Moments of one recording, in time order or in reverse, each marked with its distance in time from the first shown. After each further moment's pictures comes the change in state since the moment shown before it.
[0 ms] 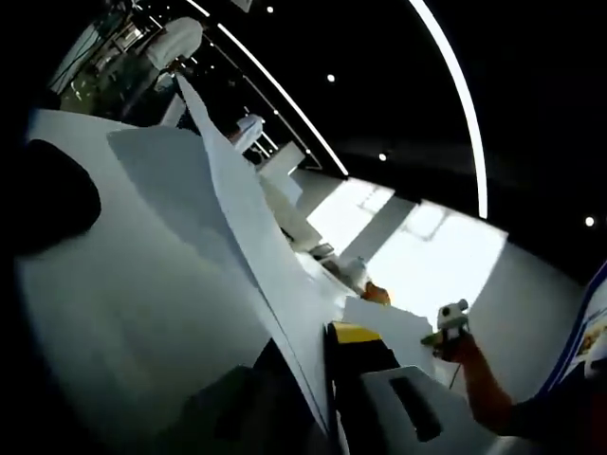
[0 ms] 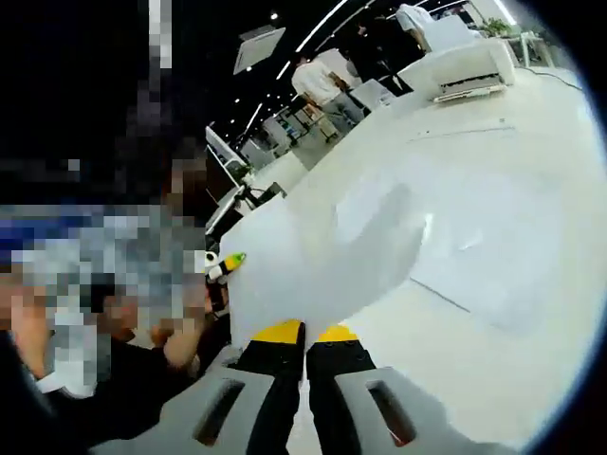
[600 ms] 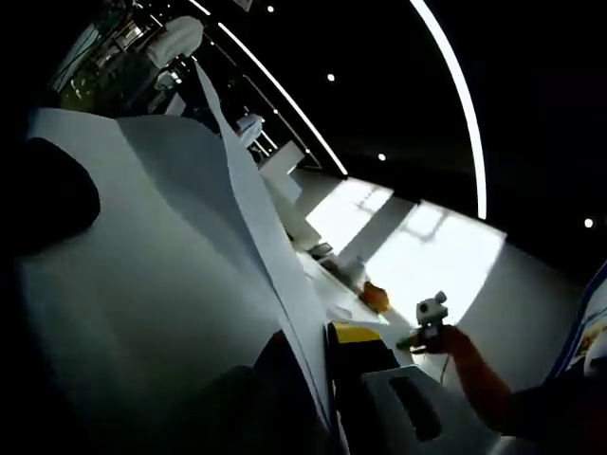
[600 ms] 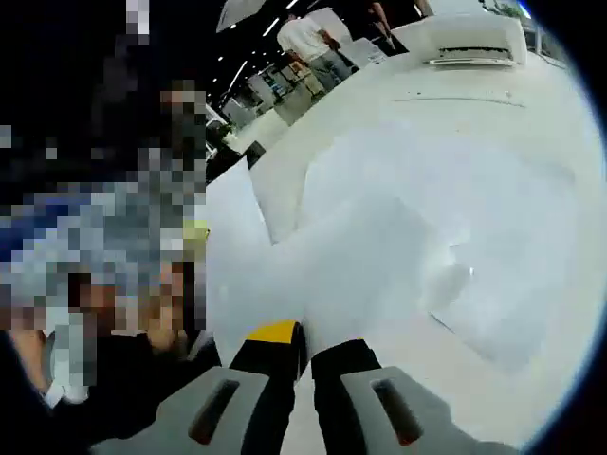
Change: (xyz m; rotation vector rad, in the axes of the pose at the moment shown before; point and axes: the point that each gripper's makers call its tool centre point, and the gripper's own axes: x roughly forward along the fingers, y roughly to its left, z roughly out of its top) left arm 0.000 0.003 0.003 -0.007 0.000 -0.007; right arm 0.003 -0.074 0.029 0.184 0.124 -0.026
